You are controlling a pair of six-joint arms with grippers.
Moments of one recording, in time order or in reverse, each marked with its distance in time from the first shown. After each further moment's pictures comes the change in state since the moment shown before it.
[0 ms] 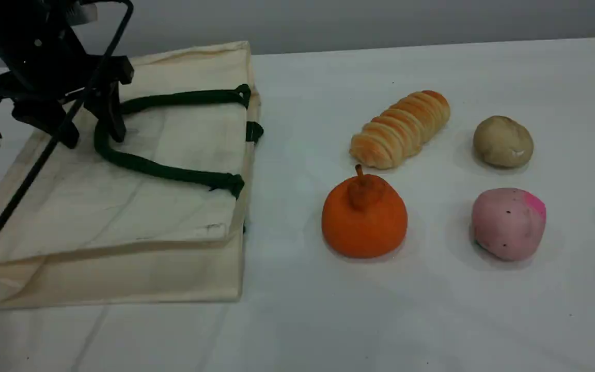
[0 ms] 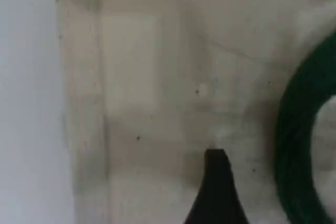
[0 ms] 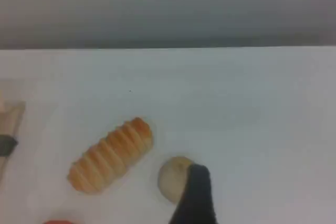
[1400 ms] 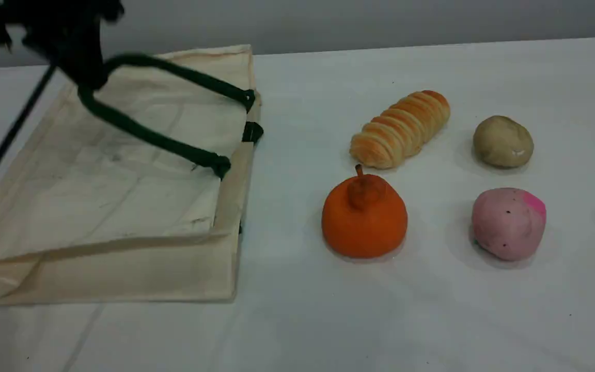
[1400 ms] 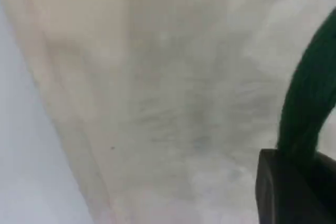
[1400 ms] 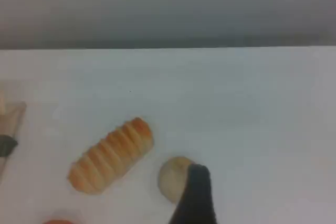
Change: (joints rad) left arm 0.000 0.032 -0.366 -0.058 0.438 0.315; right arm 0.000 0.000 0.000 0.000 0.000 0.000
